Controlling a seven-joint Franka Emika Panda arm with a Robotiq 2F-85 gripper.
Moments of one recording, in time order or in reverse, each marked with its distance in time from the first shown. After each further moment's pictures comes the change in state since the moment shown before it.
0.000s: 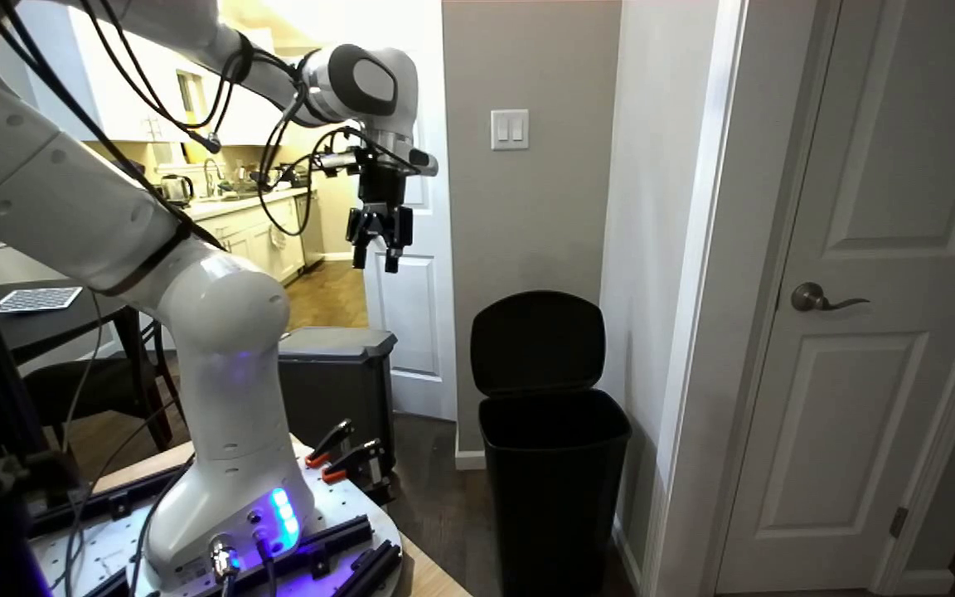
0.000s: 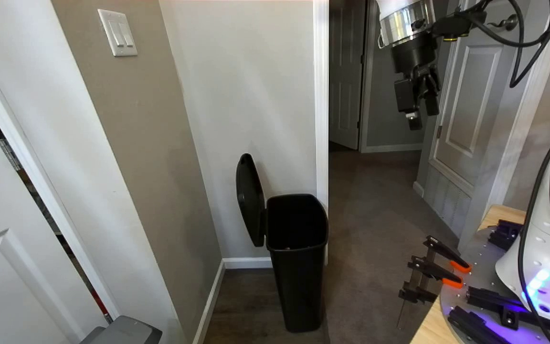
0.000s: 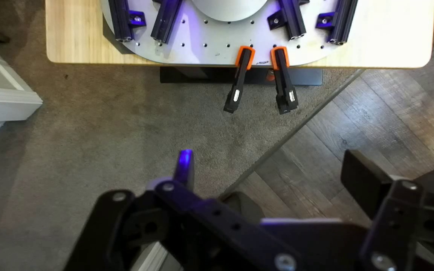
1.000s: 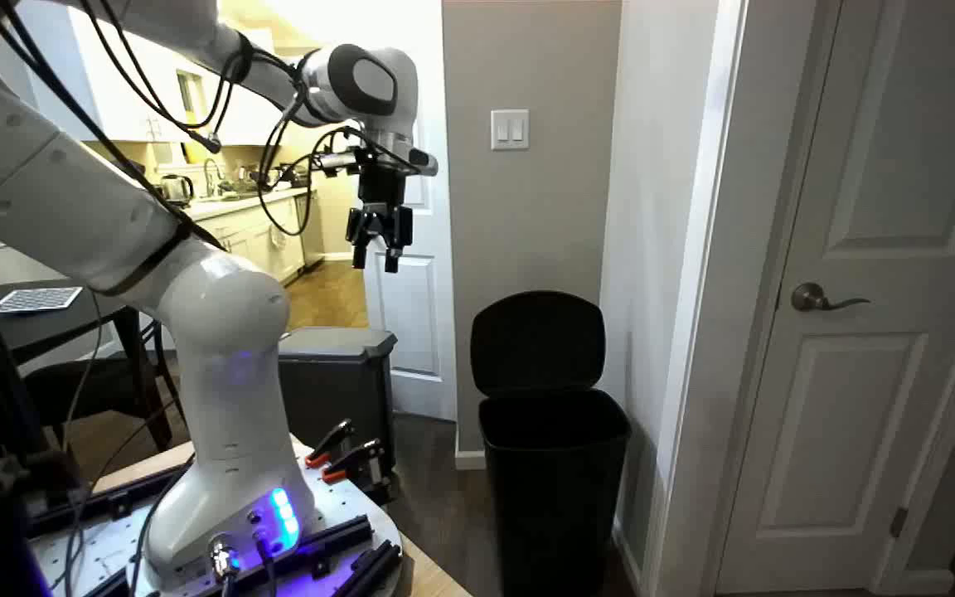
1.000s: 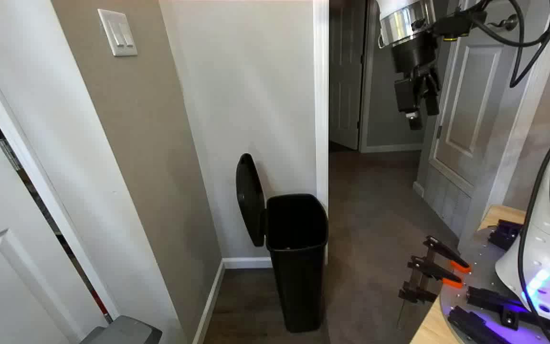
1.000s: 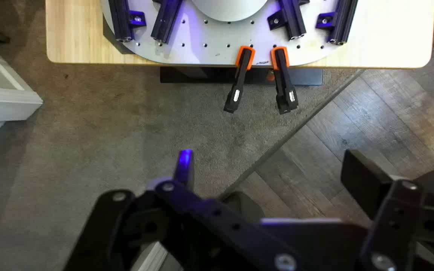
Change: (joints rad) arm 0.000 -0.002 0.001 0.000 0.000 -0.001 0.000
